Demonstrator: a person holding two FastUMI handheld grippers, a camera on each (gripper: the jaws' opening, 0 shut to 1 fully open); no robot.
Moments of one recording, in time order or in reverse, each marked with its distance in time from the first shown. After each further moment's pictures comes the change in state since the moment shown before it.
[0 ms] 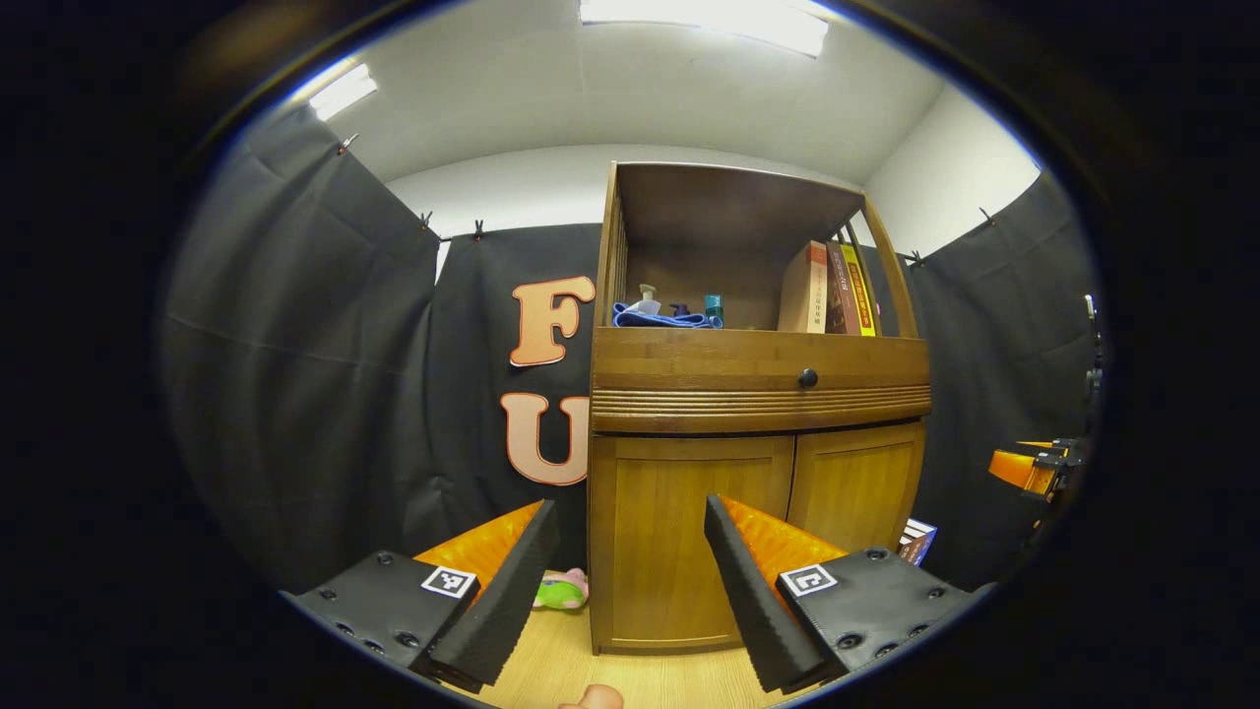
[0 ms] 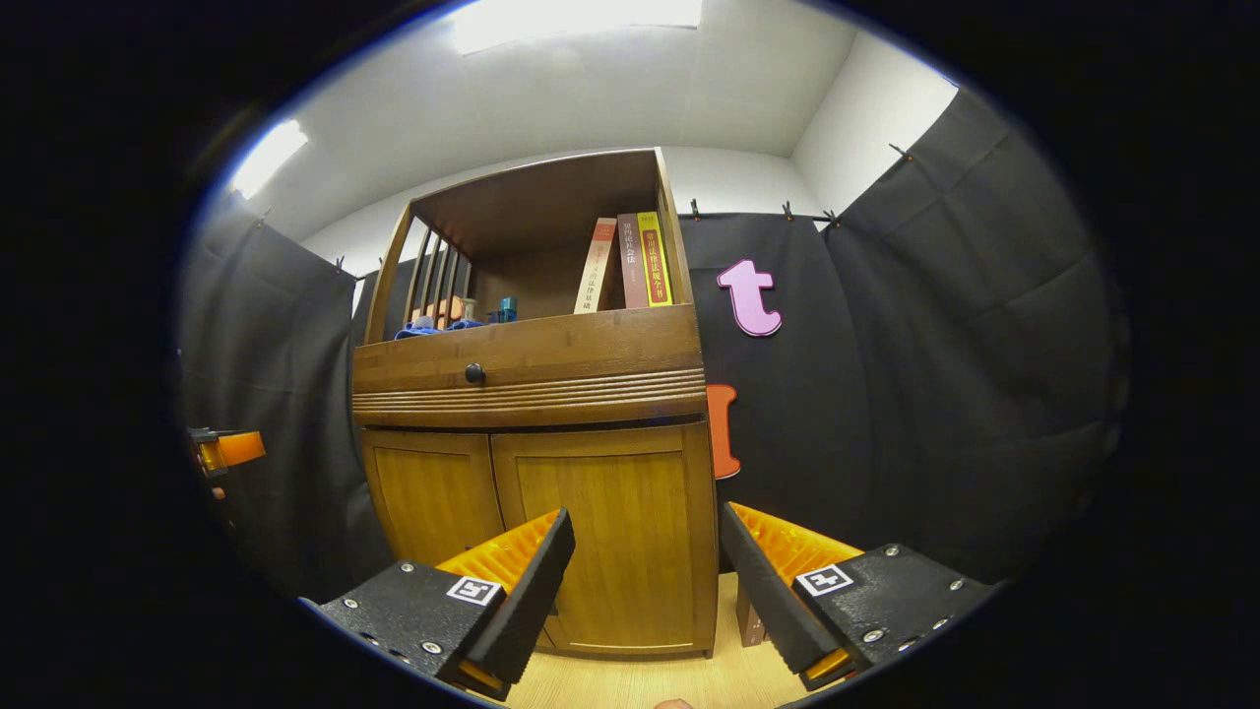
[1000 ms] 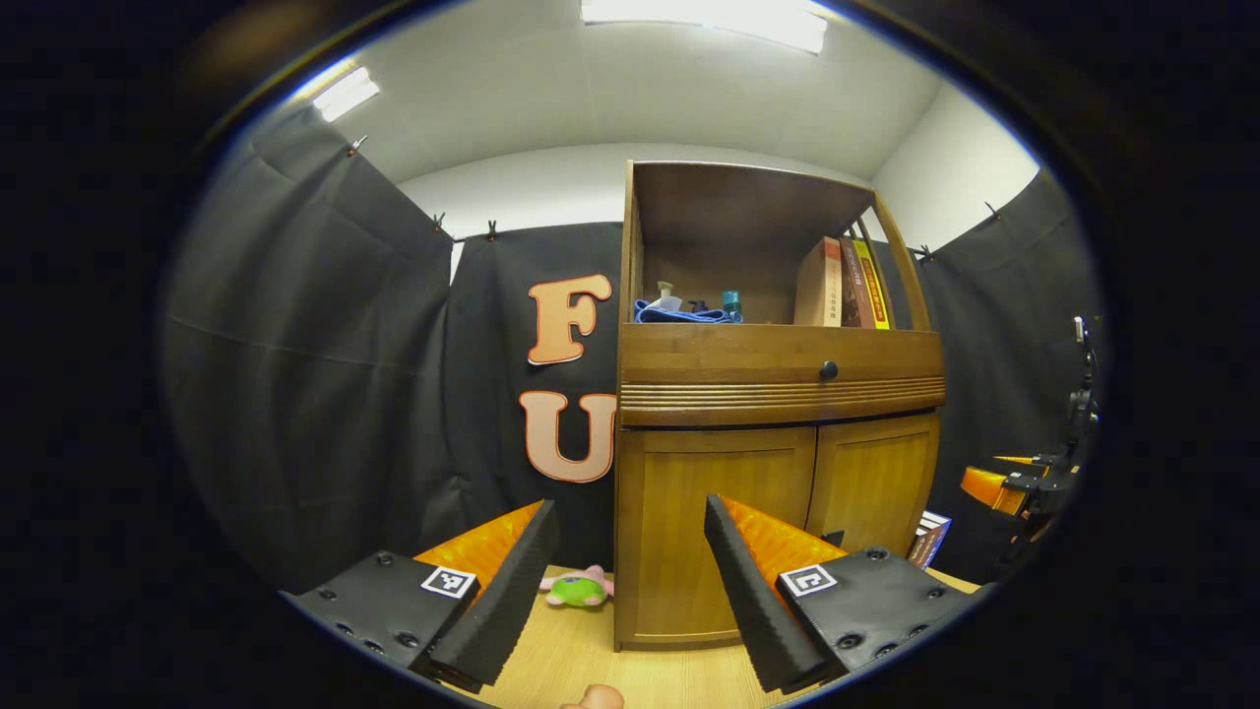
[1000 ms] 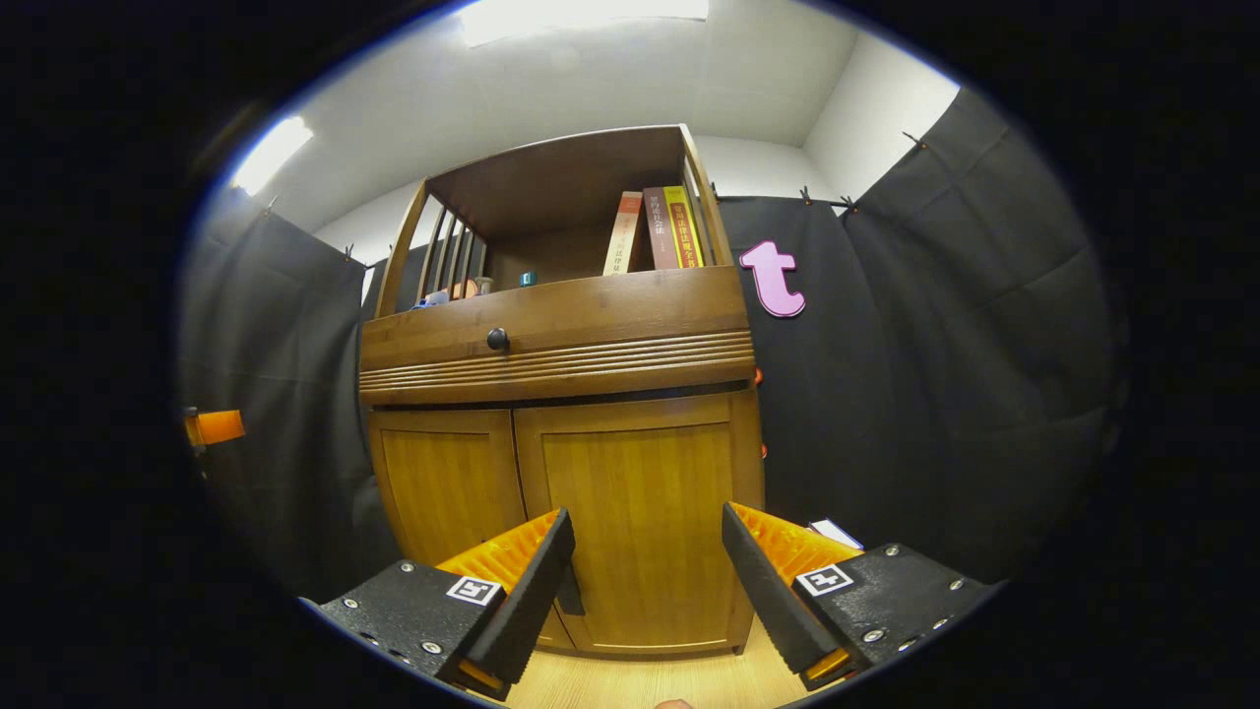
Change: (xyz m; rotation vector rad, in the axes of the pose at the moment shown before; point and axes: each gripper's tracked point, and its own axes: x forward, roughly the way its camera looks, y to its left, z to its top) left arm -0.006 0.034 -0.008 0.006 0.015 0.042; right arm 0.008 0.025 -0.022 -0.007 0.031 0.050
